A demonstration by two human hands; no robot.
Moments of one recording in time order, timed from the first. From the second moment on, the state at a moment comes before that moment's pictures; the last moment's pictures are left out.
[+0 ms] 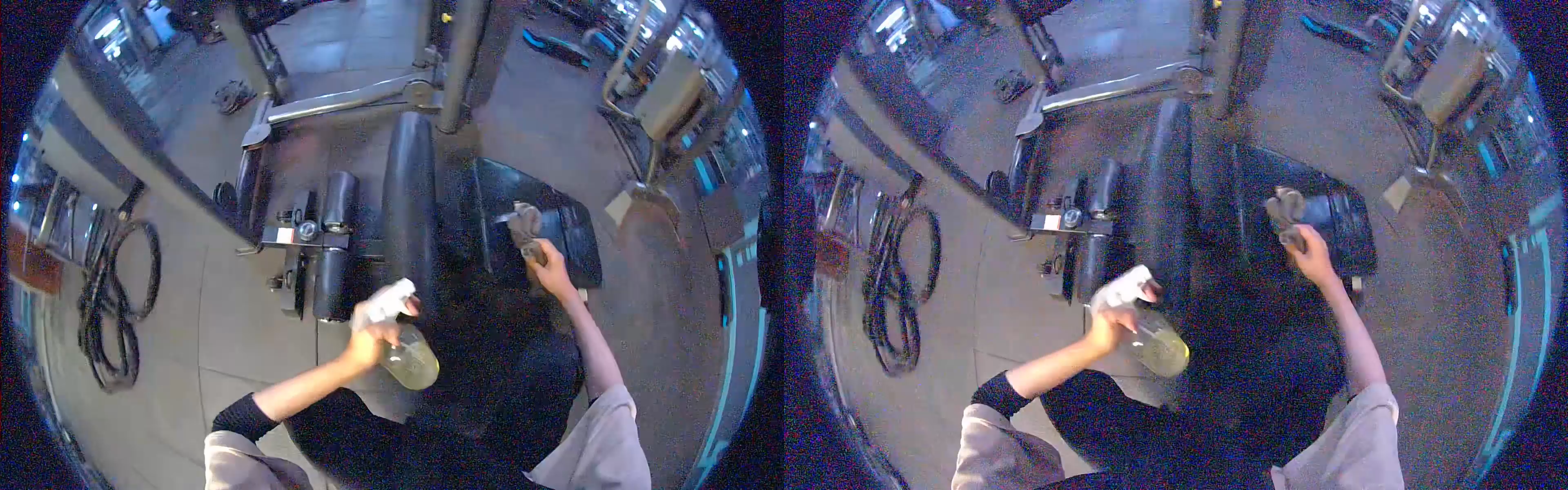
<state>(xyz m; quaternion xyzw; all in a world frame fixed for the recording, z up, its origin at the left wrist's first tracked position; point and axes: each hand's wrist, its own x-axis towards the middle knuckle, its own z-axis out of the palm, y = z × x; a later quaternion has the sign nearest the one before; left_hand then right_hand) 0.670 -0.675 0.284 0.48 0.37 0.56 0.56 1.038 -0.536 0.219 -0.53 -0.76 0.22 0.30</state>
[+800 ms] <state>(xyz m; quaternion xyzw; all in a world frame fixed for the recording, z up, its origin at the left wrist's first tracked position) 0.571 -0.551 0.318 0.60 0.61 0.34 0.38 0.778 -0.332 0.244 -0.53 -0.71 0.08 0.46</state>
